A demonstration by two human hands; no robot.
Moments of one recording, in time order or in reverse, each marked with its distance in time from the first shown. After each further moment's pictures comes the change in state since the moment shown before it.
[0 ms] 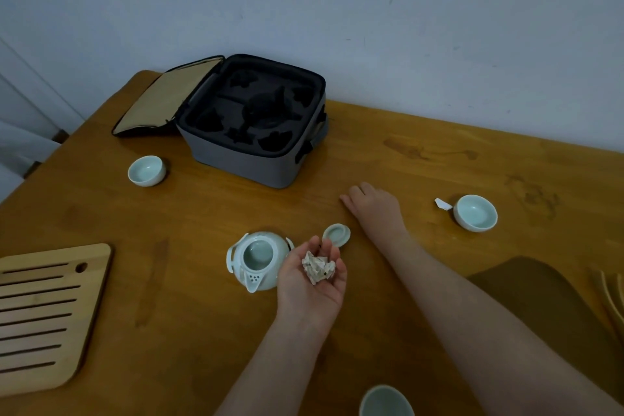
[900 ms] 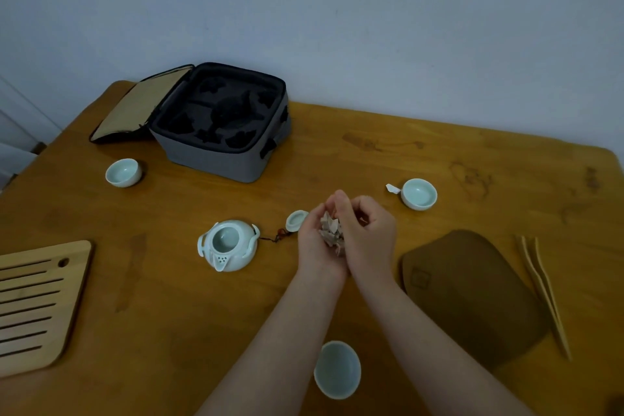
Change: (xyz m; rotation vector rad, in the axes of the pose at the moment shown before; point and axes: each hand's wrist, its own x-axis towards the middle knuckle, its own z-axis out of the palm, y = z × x) left_hand -0.025 -0.068 0.050 0.119 -0.186 -0.058; right_hand -0.075 -0.054 -0.144 1.037 0.300 0.770
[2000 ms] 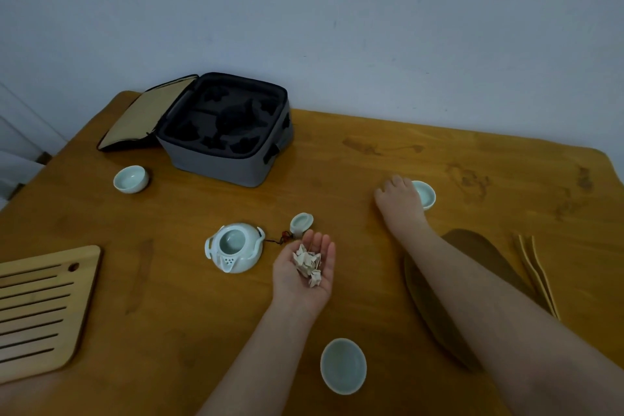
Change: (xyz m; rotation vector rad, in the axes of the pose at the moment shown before) left_hand -0.008 0.020 -0.053 -0.142 0.140 0.012; right_hand 0.106 0.072 -0.034 -1.705 -0.495 -0.450
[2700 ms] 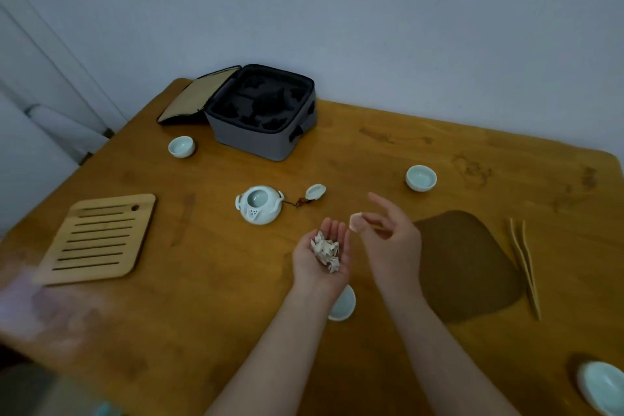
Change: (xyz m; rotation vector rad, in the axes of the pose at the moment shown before) left_hand -0.062 -0.050 -0.027 -0.104 -0.025 0.044; right_hand -0.186 -0.056 -0.103 1.804 0.302 0.420
